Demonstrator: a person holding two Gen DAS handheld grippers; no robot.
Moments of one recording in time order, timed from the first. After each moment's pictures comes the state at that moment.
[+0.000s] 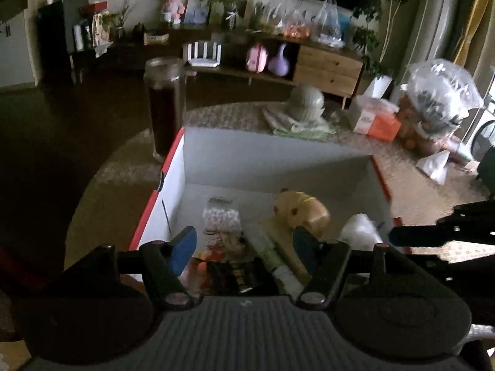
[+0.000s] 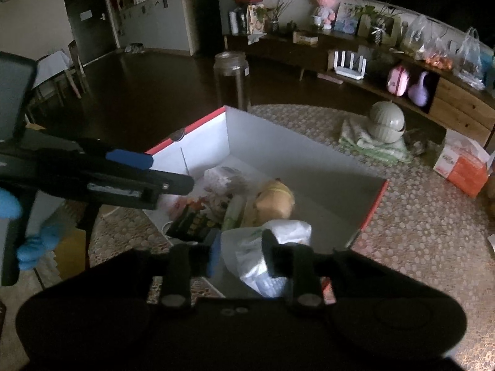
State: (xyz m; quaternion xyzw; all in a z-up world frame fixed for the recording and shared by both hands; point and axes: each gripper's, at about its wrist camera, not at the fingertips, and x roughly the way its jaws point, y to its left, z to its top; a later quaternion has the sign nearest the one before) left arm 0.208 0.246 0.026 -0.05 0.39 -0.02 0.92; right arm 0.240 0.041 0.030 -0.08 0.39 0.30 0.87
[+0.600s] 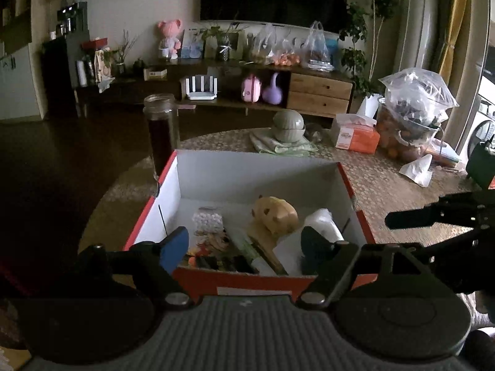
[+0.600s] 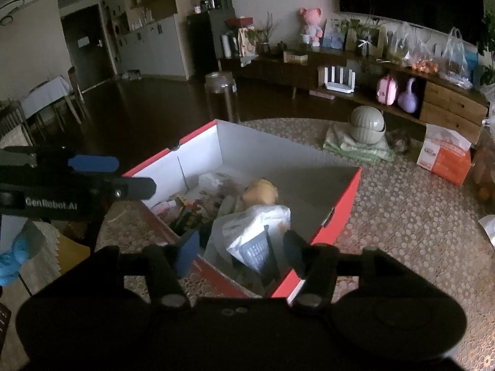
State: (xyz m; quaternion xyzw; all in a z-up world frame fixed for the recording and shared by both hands) left arm 0.150 0.211 0.044 -0.02 0.33 -0.01 0.94; right arm 0.209 0.001 0.031 -0.04 0.36 0.29 0.89
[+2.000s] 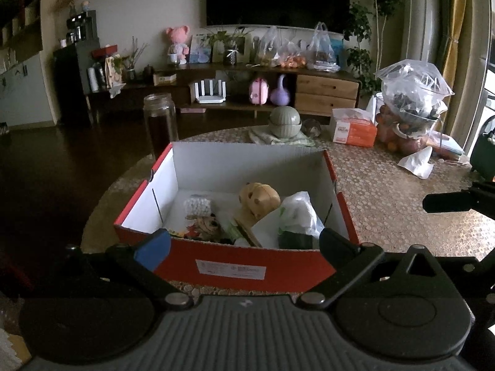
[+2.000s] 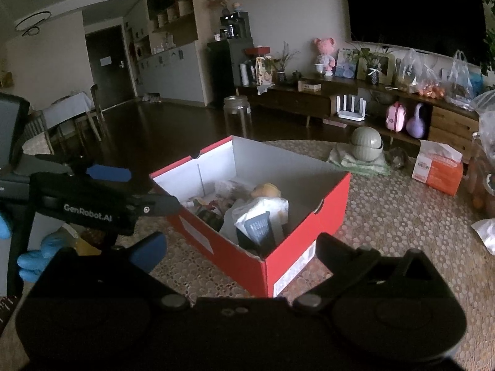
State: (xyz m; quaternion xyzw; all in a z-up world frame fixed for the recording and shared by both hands) left arm 0.115 0.169 0.038 -0.01 0.32 0.01 0.95; right arm 0.155 -0.046 0.038 -0.03 0.30 0.33 0.90
